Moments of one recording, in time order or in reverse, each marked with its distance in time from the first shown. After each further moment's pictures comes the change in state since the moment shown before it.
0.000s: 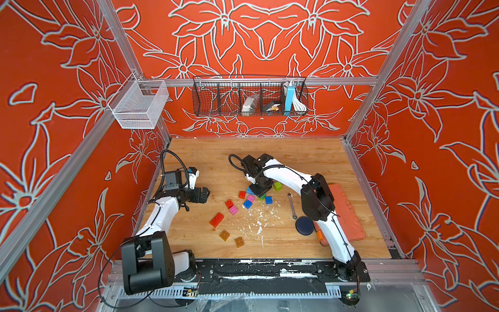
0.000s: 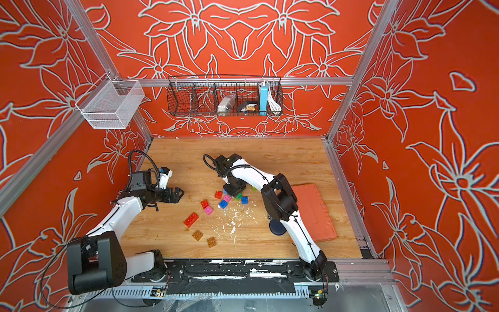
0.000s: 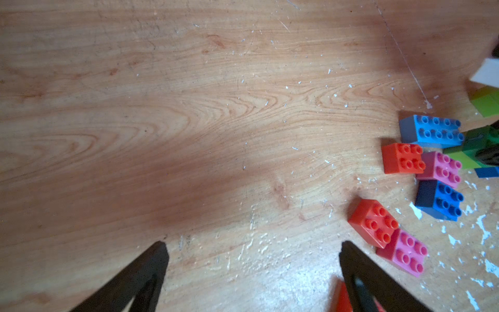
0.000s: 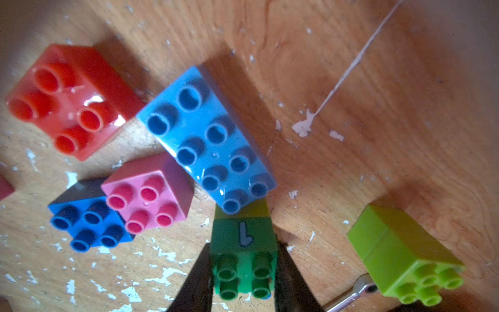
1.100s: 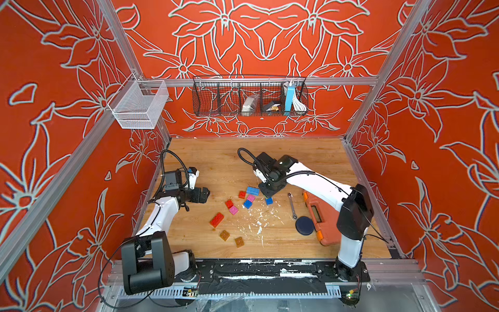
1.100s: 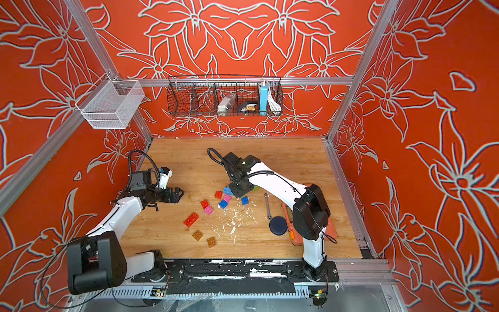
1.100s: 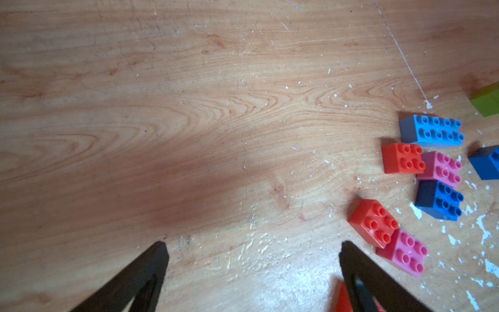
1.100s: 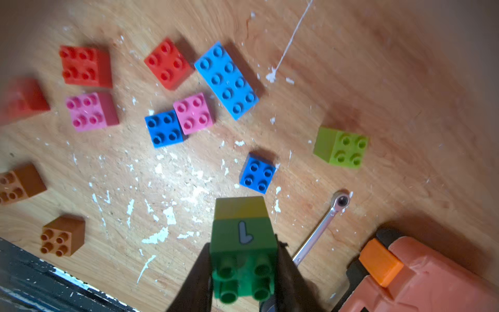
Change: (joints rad) left arm 0.000 0.000 0.000 0.000 0.000 0.000; right arm 0.035 -0.475 -0.408 0.143 0.032 0.095
